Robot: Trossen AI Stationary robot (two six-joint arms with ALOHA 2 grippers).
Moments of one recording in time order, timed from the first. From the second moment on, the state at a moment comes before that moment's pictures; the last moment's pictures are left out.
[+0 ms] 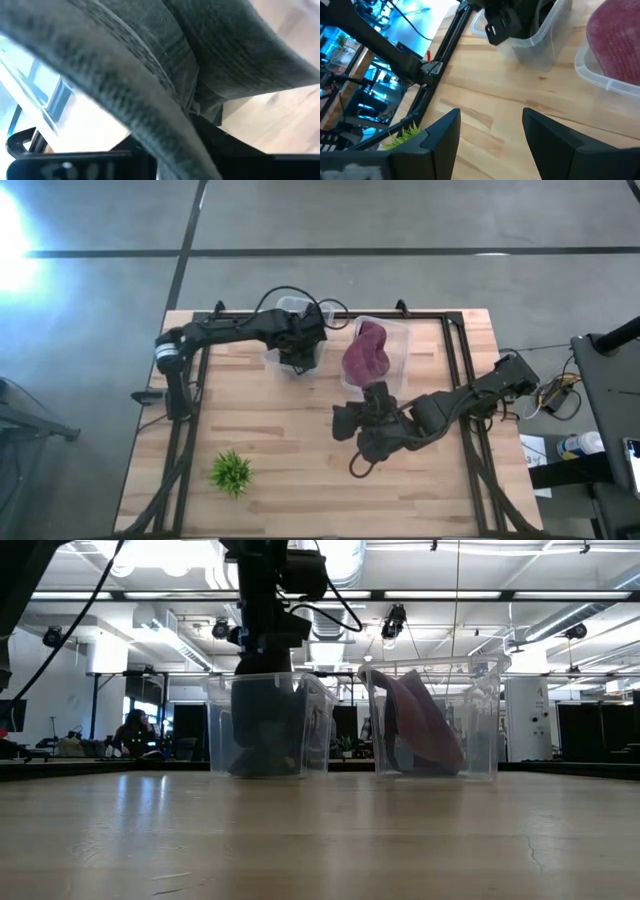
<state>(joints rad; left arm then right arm) 0.29 1.81 1.65 -1.17 -0.36 -0.23 0.45 1.71 1.71 -0.94 0.79 1.57</state>
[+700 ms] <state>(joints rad) 0.25 1.37 1.62 -0.96 -0.23 -0.33 0.48 1.69 1.70 -0.94 0.83 1.52</state>
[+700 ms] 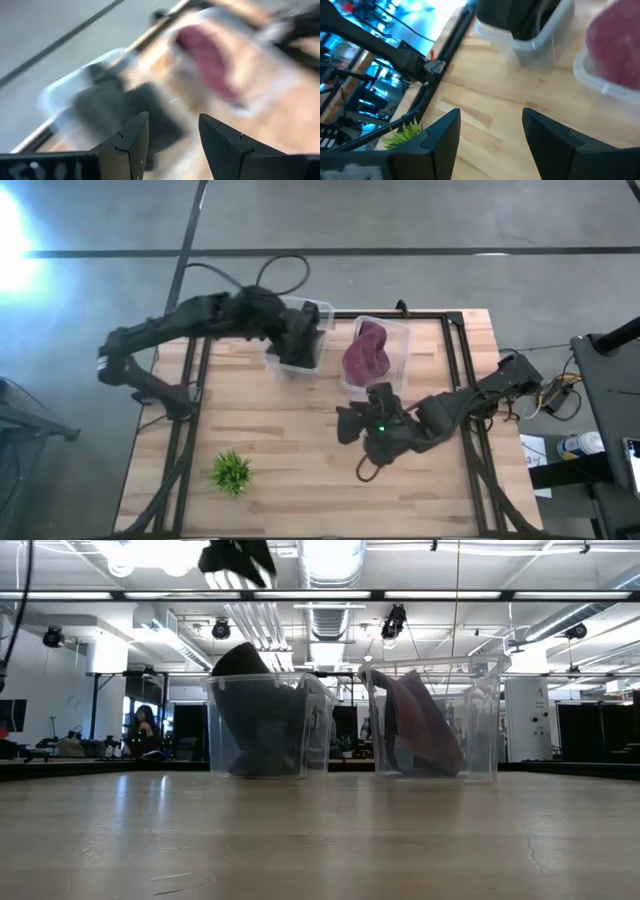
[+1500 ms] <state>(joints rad) 0.18 0.75 0.73 0.04 0.48 -0.71 0.59 1.31 1.19 -0.56 0.84 1.19</state>
